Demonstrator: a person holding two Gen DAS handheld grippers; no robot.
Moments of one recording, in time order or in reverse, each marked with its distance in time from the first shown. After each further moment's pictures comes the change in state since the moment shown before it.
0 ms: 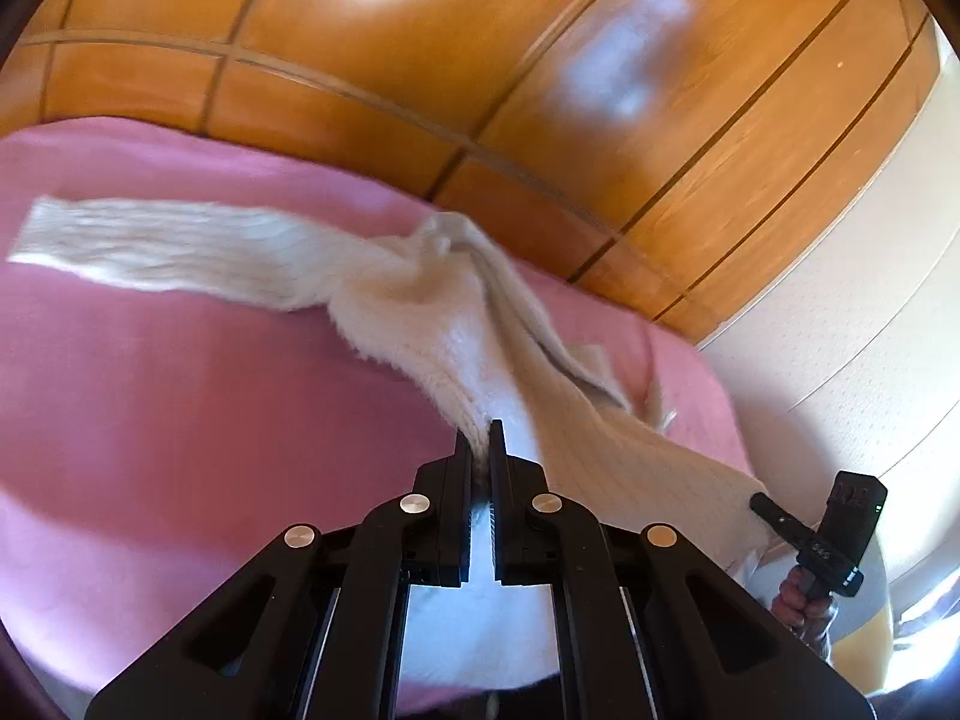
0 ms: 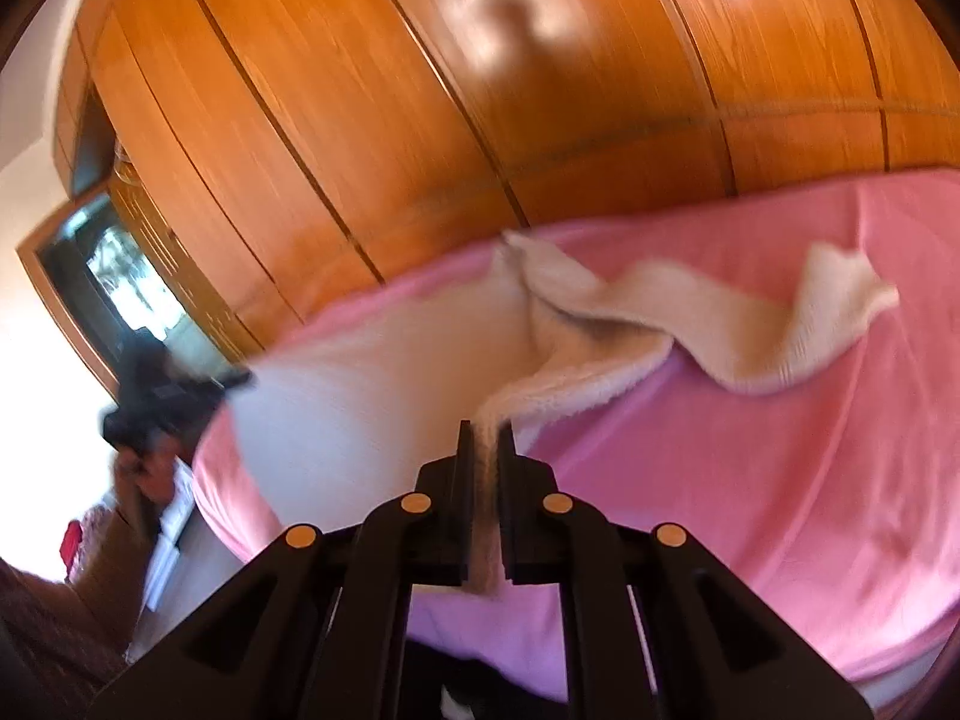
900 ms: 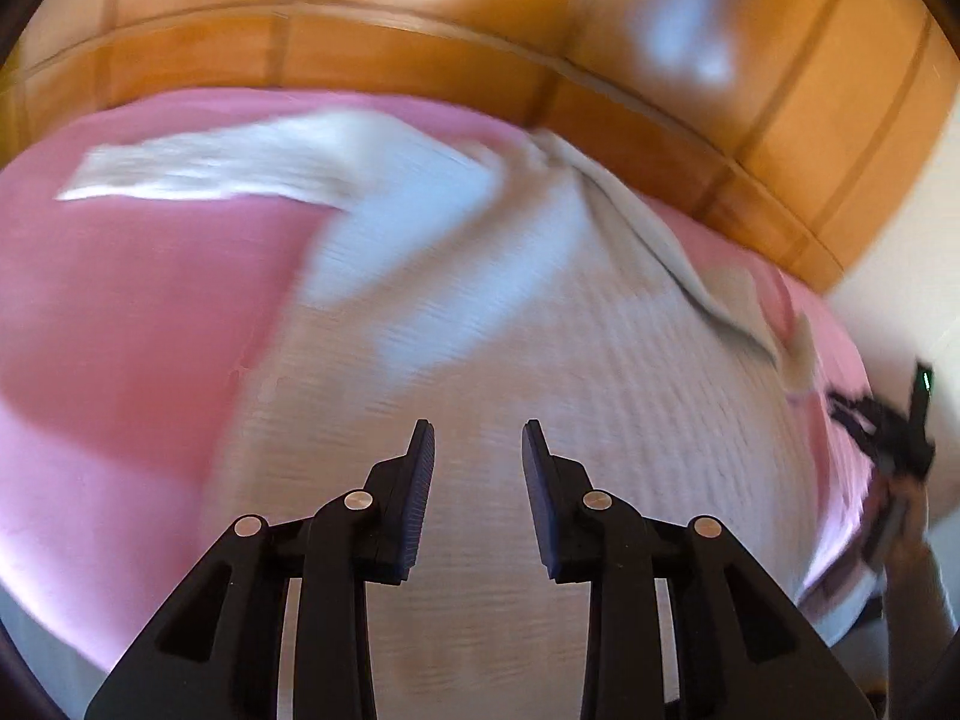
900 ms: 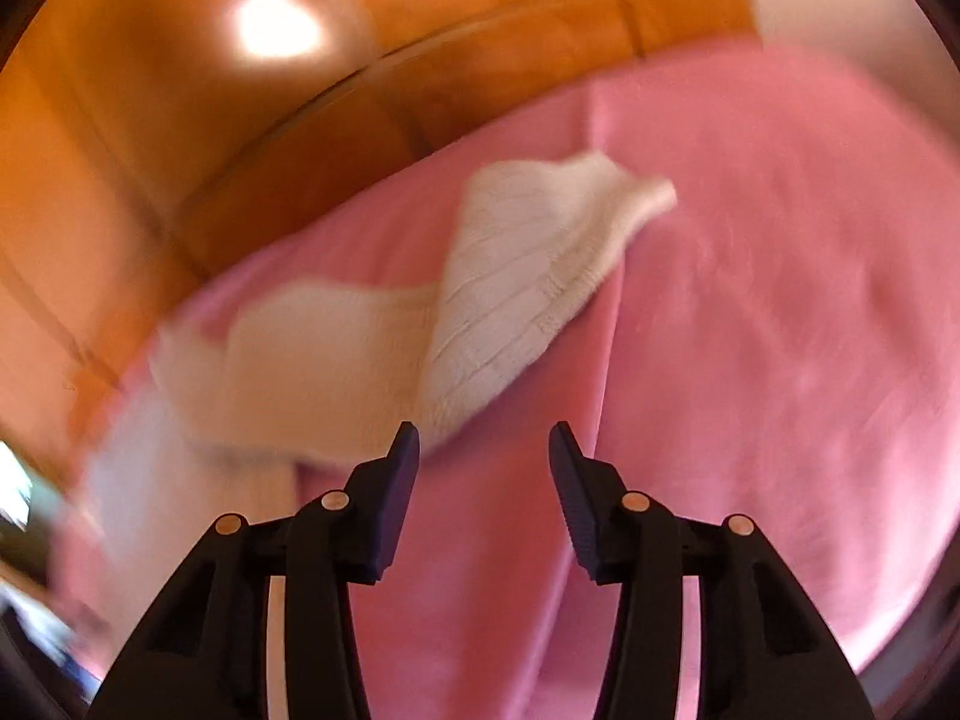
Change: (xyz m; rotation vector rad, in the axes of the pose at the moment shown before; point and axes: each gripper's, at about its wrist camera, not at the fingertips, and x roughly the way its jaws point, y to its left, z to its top) left arm 0.109 -0.002 -0.078 0.068 0.033 0.261; right arm 0.063 -0.199 0.028 0.445 -0.087 -0.419
